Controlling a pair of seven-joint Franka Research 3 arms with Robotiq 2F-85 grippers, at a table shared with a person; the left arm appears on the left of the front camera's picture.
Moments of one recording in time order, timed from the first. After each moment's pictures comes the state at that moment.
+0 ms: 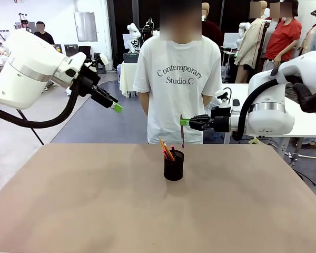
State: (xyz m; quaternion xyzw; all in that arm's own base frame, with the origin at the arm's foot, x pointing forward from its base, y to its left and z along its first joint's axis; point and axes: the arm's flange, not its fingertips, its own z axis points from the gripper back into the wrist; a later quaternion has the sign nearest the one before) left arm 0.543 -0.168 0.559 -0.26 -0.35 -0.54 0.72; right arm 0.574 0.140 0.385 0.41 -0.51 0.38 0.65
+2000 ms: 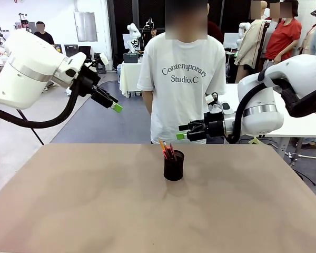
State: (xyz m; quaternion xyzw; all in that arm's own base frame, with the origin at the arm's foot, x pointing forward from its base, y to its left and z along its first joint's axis) left arm 0.543 -0.168 0.559 -0.26 -0.35 -0.54 0.72; right arm 0.576 0.159 0.371 0.44 -0.44 0.46 0.64
